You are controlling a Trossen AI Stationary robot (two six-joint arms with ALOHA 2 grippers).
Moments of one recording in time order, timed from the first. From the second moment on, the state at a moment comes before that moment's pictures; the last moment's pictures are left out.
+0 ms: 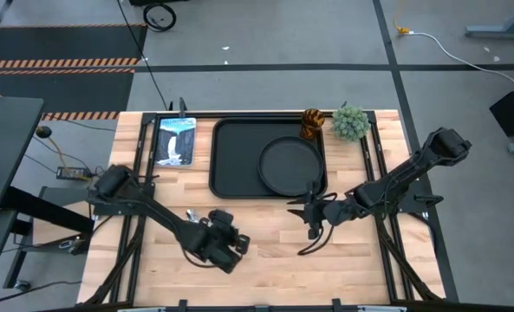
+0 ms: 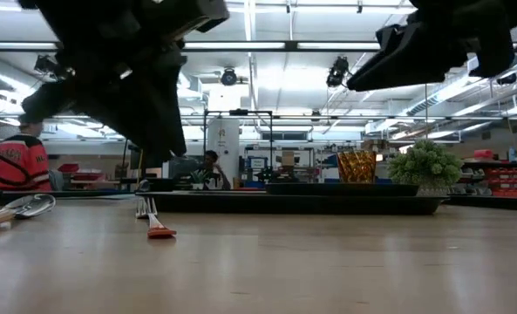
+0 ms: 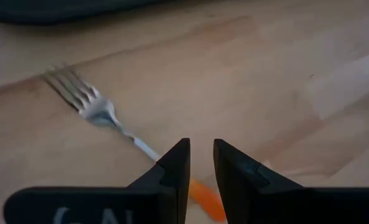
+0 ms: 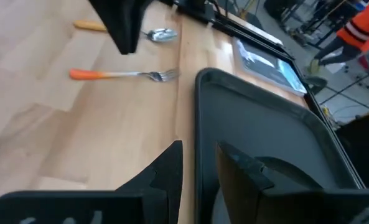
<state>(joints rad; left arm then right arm) -0.57 1.87 1.26 -0.69 -0.61 -1.70 0.47 1.32 0.60 0.17 0.61 -0.15</state>
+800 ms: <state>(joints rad) -0.49 2.11 1.57 -1.13 -0.39 -2.08 0.50 1.26 0.49 0.41 0.42 -0.26</state>
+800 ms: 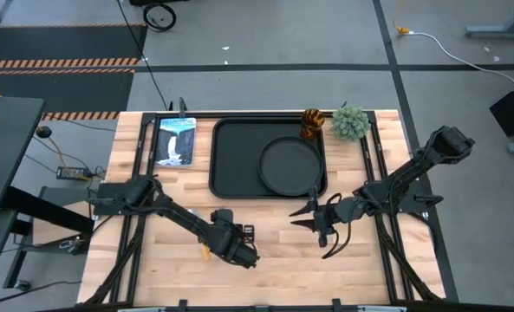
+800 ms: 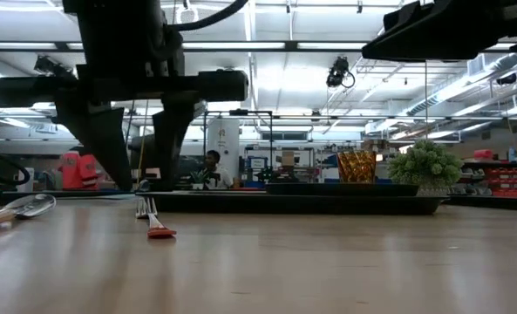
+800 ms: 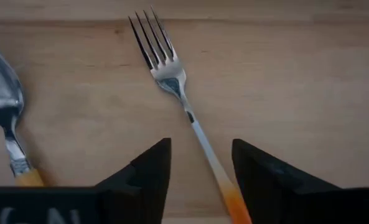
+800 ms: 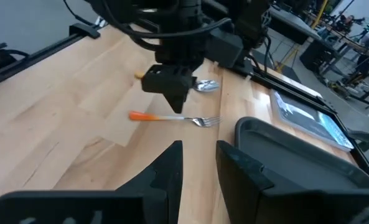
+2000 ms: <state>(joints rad) -0.43 2.18 1.57 -1.10 -0.26 -1.96 0.52 1.26 0.49 0.44 0.31 -0.23</state>
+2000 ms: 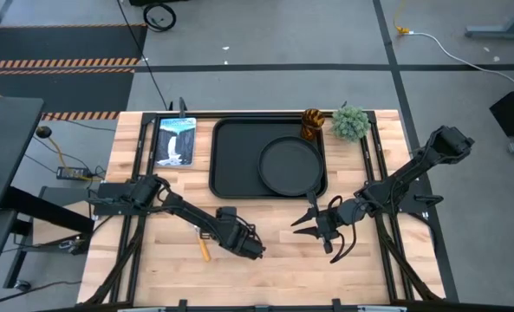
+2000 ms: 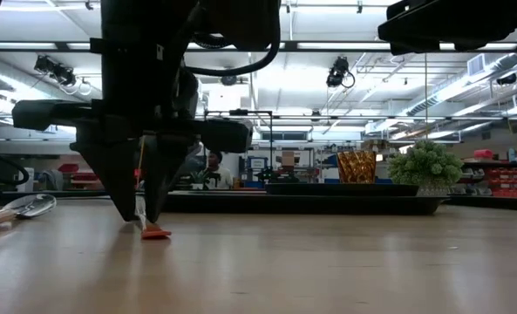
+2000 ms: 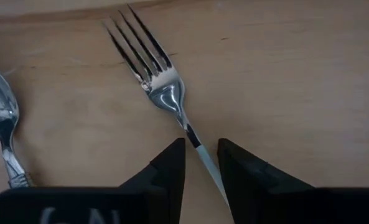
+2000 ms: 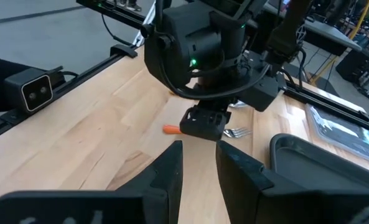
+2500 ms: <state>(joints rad) -0.43 2.18 1.57 -1.08 -0.25 -1.74 0.52 1.26 0.49 0.45 0.31 -0.23</state>
